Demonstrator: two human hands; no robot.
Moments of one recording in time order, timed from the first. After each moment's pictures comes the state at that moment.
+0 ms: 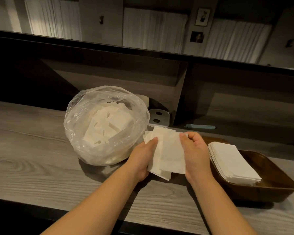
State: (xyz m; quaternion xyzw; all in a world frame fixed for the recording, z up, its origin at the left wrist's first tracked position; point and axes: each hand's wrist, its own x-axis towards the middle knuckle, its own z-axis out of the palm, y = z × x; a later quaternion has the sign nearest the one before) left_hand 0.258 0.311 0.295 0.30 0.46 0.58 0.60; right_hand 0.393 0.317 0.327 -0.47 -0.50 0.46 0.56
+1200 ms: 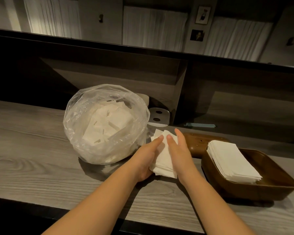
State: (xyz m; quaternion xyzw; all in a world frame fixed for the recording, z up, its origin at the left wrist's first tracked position) left_hand 0.262 0.304 0.304 0.33 0.41 0.52 0.67; right_hand 0.374 0.327 0.311 -0.50 -0.57 0.48 0.44
